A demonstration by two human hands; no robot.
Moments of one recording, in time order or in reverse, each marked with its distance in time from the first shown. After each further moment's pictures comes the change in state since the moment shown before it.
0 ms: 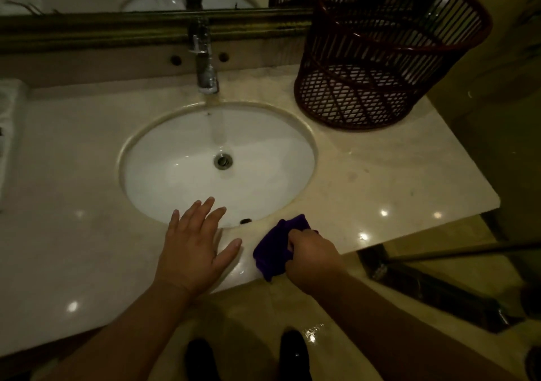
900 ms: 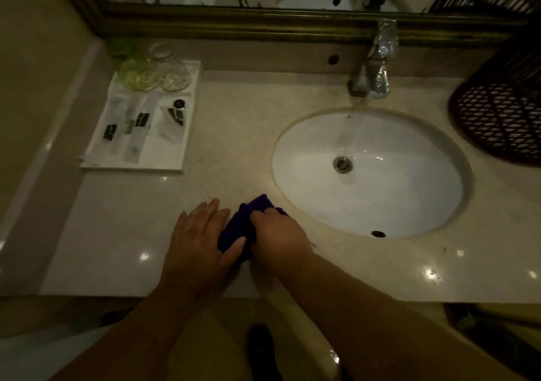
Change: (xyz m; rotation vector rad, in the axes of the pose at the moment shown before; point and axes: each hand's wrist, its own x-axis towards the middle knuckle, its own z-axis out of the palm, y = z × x) left_hand -0.113 -0.224 -0.066 0.011 0.061 -0.284; right_hand 0.070 -0.312 0.111 -0.116 0.008 -0.477
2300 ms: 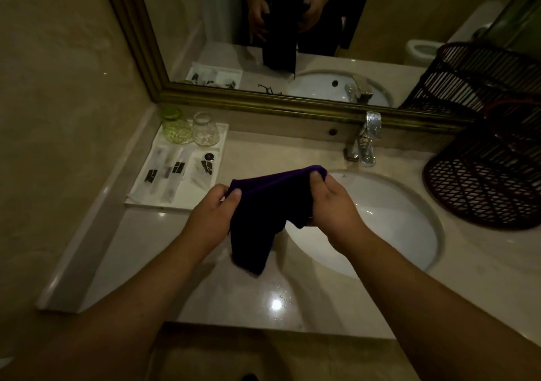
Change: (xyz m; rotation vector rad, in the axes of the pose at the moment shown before) left_hand 0.058 0.019 -0.148 -0.958 0.097 -0.328; right_hand -0.013 -0.037 -0.207 0.992 0.306 0.299
